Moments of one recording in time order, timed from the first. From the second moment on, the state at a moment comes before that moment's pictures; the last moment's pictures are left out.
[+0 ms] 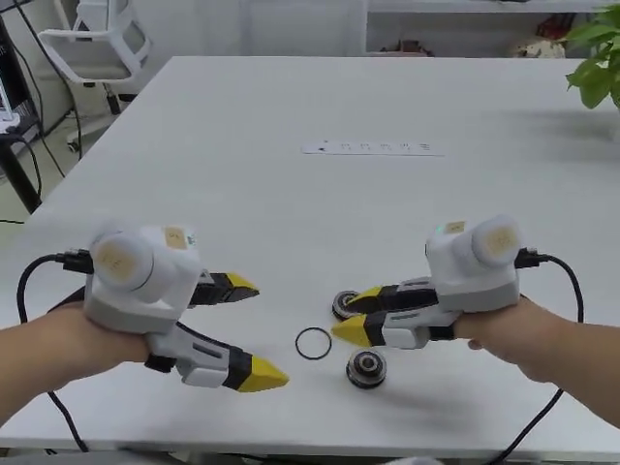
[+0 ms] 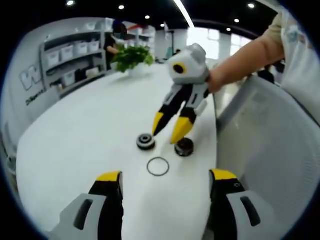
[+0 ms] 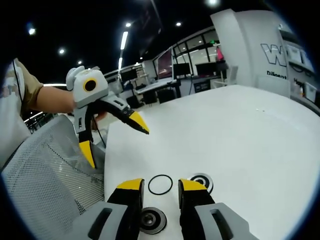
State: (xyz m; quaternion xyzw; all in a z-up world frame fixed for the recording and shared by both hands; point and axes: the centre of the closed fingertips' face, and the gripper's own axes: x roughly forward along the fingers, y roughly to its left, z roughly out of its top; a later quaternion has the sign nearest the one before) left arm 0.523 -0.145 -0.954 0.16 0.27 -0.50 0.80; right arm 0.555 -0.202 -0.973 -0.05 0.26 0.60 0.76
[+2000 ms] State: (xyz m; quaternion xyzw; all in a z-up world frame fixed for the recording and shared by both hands) left arm 0.521 -0.235 -0.994 0.18 0.28 -0.58 0.75; right arm 0.513 -0.245 -1.015 -0.11 0.27 0.61 0.73
